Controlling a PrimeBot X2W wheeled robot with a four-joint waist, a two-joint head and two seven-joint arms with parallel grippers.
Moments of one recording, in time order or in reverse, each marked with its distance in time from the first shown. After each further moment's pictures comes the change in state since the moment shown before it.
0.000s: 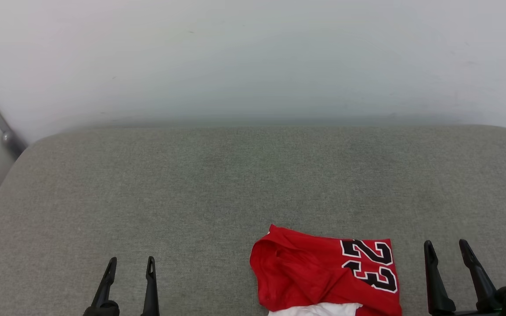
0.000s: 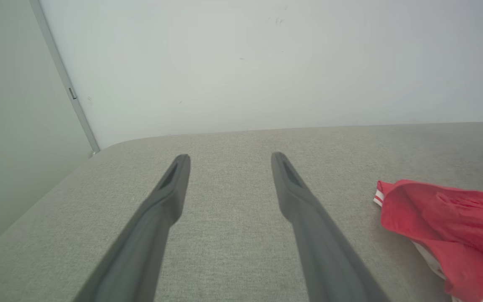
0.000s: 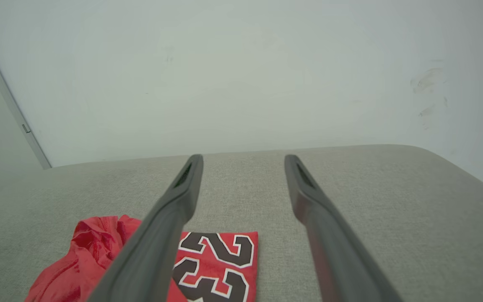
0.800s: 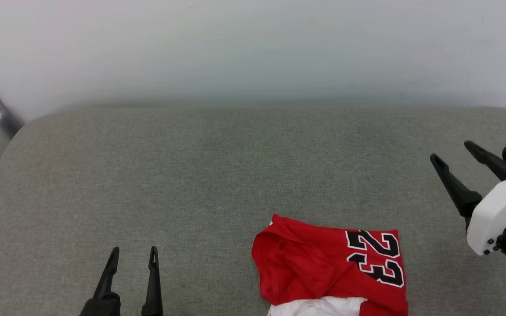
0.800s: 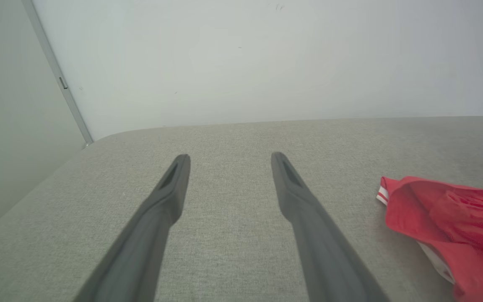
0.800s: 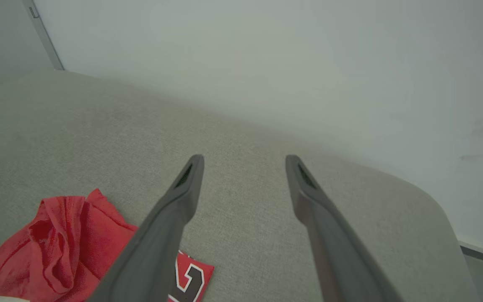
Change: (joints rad) left arm -0.025 -0.007 -0.005 -0.010 -0.002 -0.007 0.000; right arm -0.455 -0.398 0.162 -0.031 0.212 0.000 0.561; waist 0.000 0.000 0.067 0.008
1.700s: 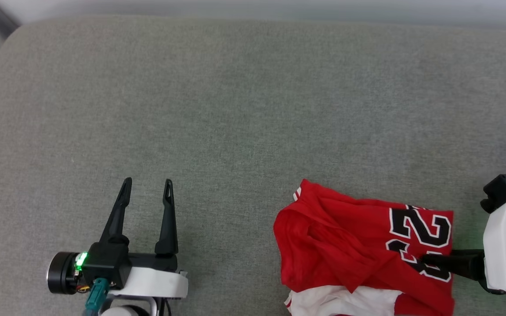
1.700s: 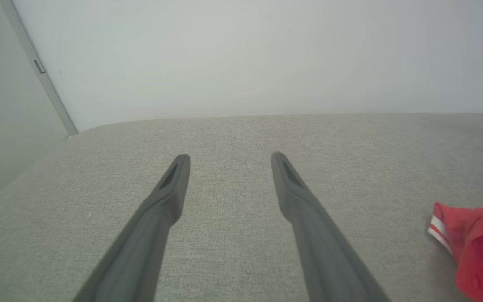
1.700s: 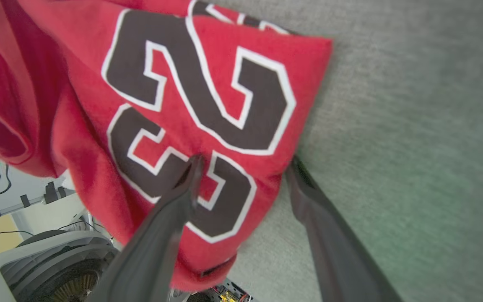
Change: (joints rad) left arm -0.210 -0.002 -0.052 -0.035 -0.020 -0.008 0.000; right arm 0.034 -0.112 0.030 0.130 0.625 0.000 0.788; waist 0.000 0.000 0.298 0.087
